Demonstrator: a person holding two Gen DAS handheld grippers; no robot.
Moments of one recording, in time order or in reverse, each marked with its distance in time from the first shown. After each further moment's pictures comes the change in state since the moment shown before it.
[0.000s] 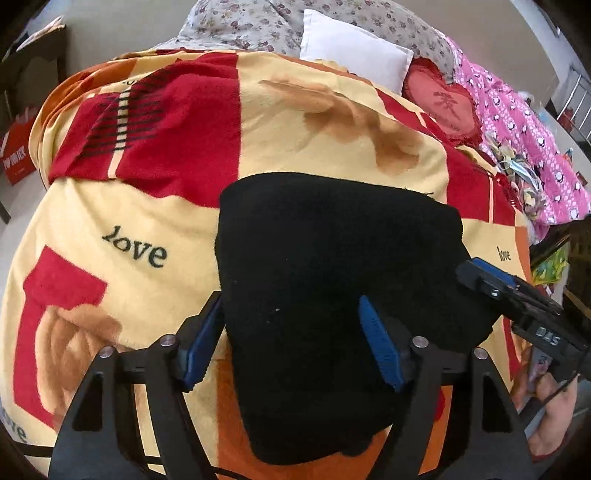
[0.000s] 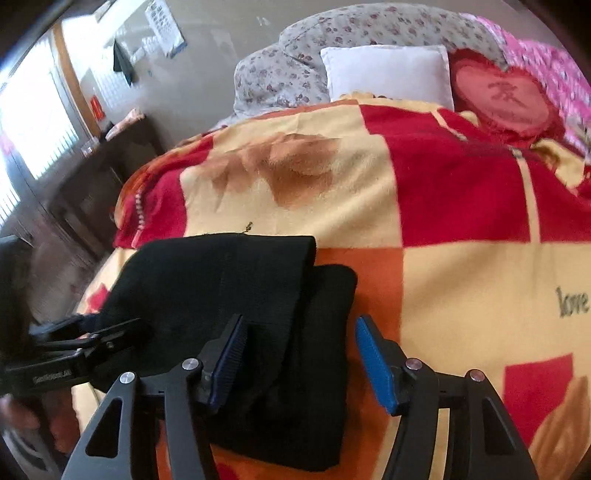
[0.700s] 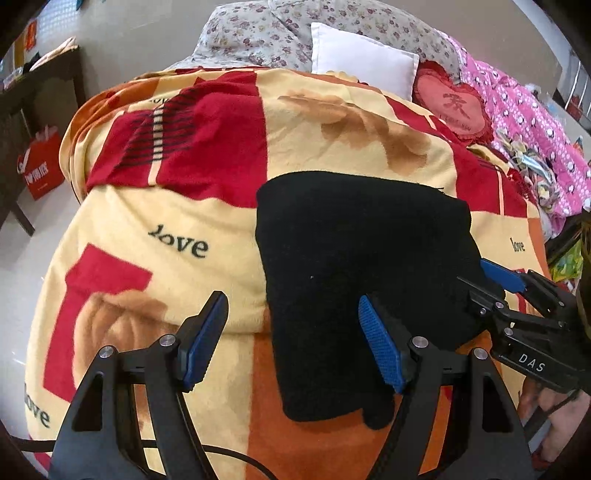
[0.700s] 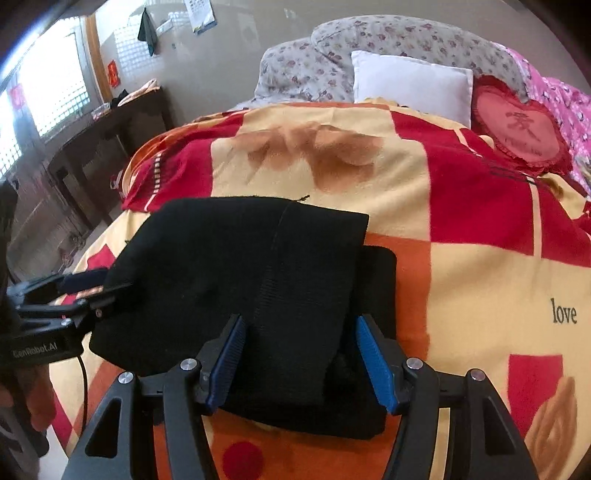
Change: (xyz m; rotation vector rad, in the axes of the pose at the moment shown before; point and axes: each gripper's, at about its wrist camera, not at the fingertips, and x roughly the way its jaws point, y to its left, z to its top) left arm -0.025 0.000 -0.017 0.030 -0.055 0.103; right arm -0.001 0.041 -0.019 -0.156 0.029 -0.084
